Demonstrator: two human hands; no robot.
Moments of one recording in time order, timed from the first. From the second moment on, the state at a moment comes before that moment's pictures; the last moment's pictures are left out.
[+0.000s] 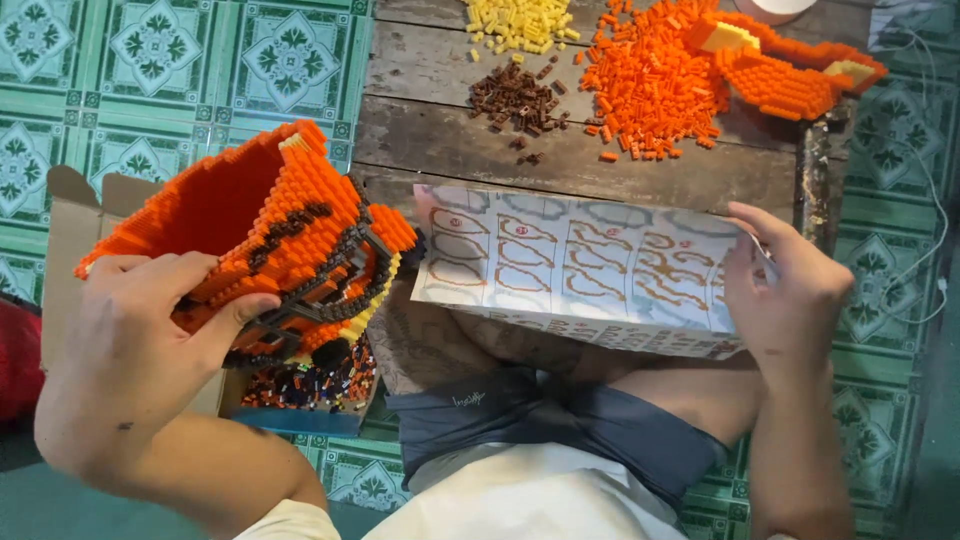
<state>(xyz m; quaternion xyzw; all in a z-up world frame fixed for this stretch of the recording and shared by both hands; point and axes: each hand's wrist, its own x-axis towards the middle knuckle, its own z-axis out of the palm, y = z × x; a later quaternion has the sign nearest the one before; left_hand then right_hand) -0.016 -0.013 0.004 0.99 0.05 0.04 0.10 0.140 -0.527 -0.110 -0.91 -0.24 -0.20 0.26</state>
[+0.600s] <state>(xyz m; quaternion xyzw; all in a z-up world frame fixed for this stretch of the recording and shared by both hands) 0.069 -0.074 -0.032 0.99 -0.06 0.12 0.05 0.098 -0.585 -0.113 -0.94 -0.14 0.06 0.30</state>
